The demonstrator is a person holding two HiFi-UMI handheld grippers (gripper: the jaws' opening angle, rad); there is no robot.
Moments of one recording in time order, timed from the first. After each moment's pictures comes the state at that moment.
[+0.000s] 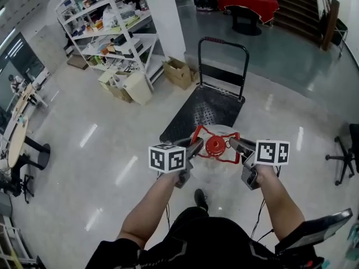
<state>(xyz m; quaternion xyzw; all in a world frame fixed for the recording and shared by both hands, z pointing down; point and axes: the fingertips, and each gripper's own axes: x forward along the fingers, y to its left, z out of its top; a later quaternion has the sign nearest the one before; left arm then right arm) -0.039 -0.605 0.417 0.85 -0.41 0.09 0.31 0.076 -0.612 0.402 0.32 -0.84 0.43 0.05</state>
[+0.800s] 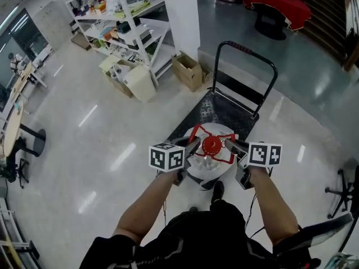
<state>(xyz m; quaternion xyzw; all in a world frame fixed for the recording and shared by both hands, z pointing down) -0.152 -0.885 0.479 0.81 -0.46 0.08 0.34 -0.040 -0.904 0.464 0.28 -0.84 0.45 0.12</state>
